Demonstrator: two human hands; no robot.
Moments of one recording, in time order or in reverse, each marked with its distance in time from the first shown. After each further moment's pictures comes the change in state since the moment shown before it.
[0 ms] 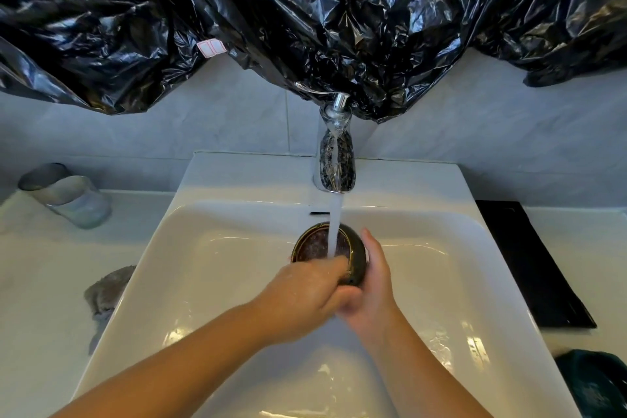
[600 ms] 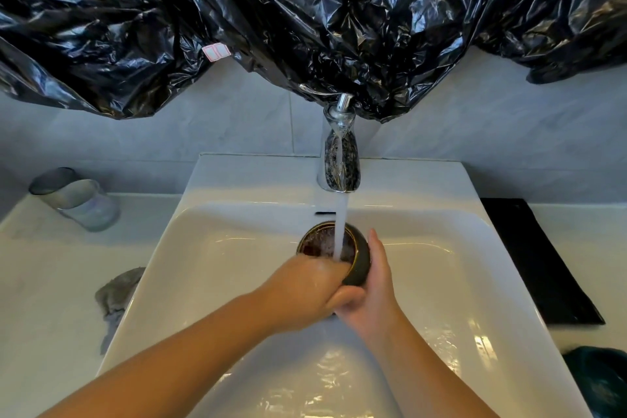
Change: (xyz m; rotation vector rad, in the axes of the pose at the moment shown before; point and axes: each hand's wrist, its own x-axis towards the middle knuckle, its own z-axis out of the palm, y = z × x) left_hand 0.003 -0.014 0.000 0.092 0.019 0.103; right_hand 0.004 0.006 -0.006 0.072 0.020 0.033
